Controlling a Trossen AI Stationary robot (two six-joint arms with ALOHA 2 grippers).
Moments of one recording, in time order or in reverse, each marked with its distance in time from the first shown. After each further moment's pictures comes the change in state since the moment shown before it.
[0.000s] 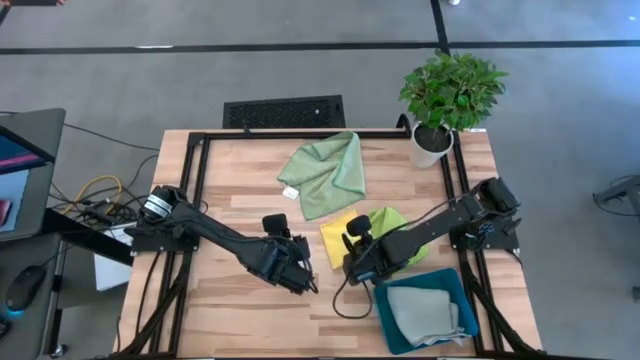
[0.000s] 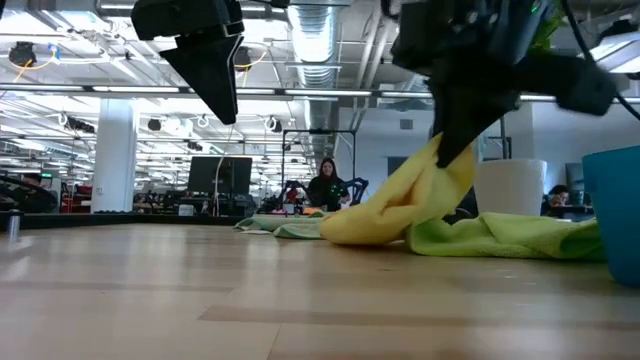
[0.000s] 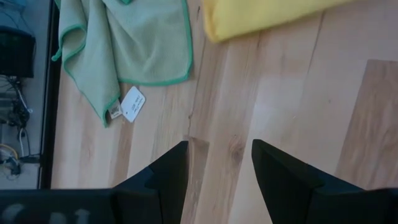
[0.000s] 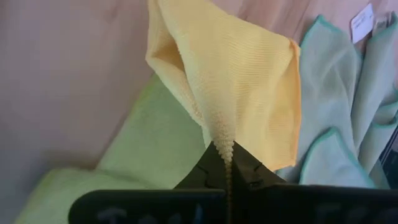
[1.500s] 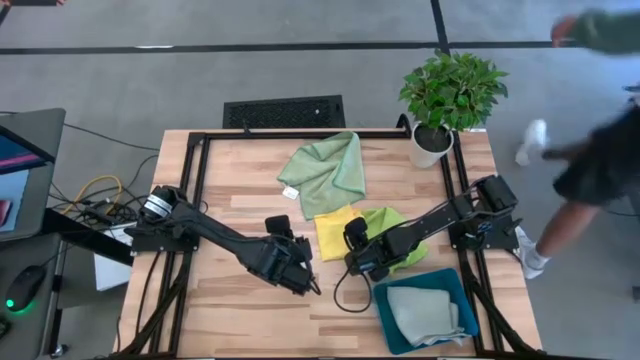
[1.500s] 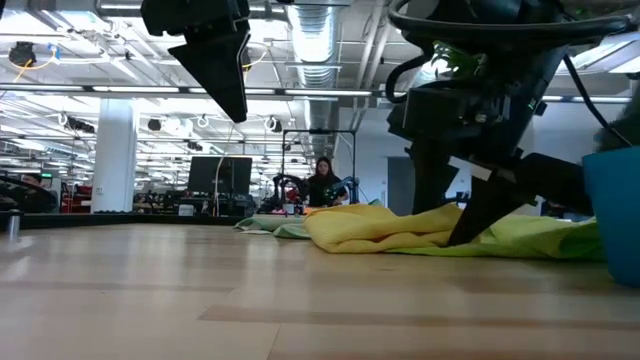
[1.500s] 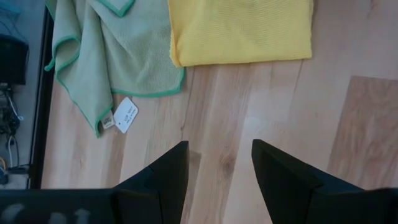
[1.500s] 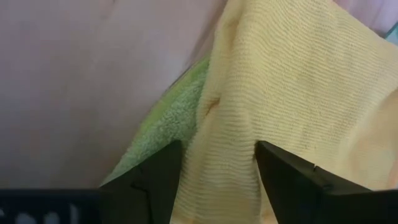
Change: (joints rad) left arm 0.000 0.000 0.000 0.054 0.000 0.019; right arm -0.073 0.006 -0.293 0.447 -0.081 -0.183
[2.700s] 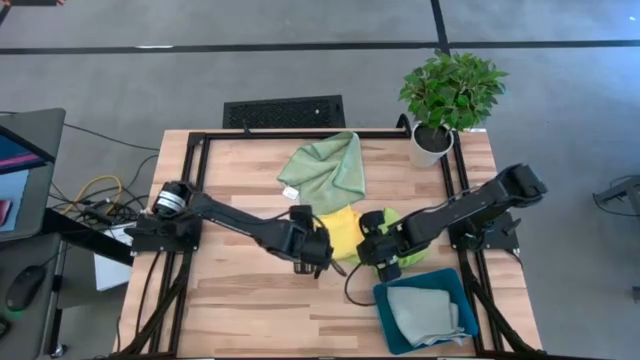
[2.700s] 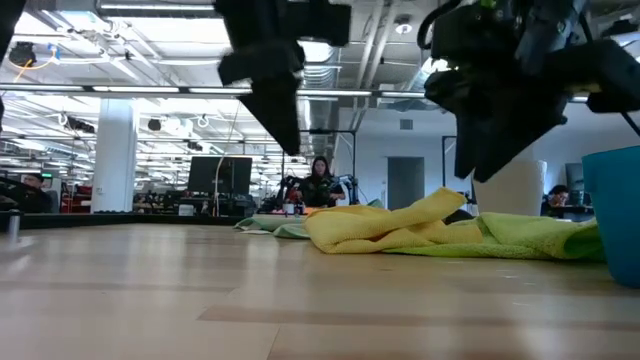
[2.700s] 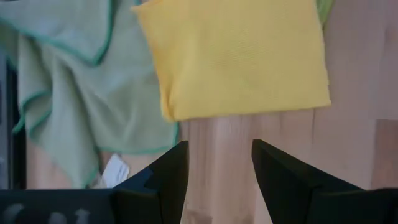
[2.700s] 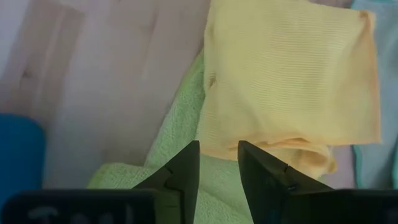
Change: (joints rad) left arm 0.155 0.058 0.000 0.228 0.096 0.336; right arm -0.003 -0.253 -0.031 -0.144 -0.164 0.252
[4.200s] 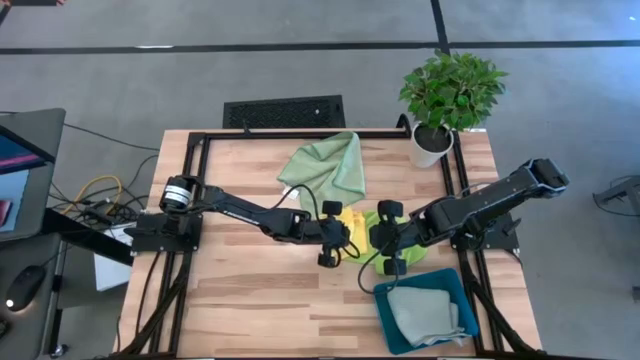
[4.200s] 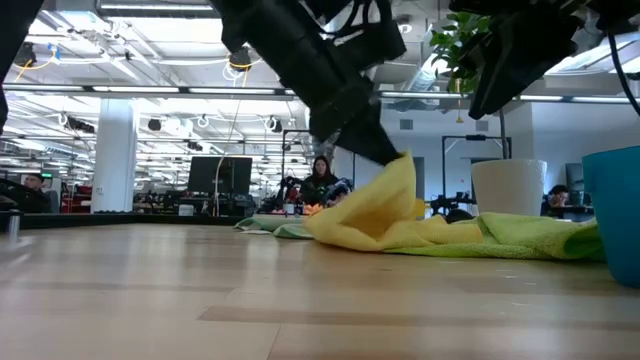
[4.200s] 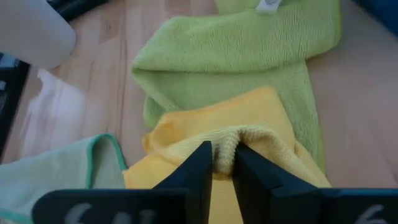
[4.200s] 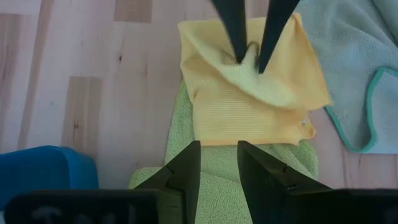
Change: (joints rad) left arm 0.136 0.026 -0.233 0.858 0.201 0.478; right arm 0.011 -0.216 0.001 -0.091 0.011 0.297
